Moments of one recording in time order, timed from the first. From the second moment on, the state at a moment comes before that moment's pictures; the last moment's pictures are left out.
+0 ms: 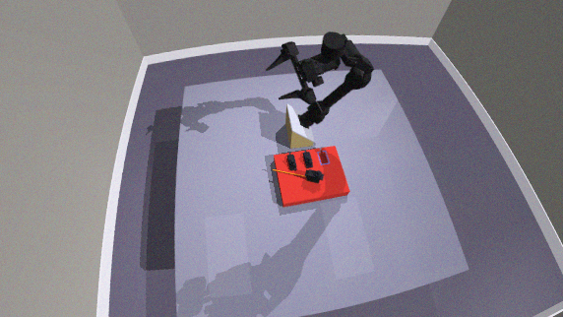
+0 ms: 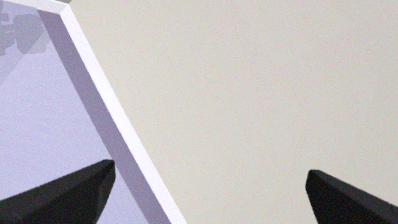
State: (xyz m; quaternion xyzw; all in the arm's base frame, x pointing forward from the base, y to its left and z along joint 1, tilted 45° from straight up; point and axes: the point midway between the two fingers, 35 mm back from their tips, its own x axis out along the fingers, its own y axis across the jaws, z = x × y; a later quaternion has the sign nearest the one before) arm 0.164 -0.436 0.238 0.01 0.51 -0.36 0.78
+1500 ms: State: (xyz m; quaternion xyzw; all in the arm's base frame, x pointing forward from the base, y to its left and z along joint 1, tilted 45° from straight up) arm 0.285 -0.187 0.072 -0.13 0.51 0.38 0.76
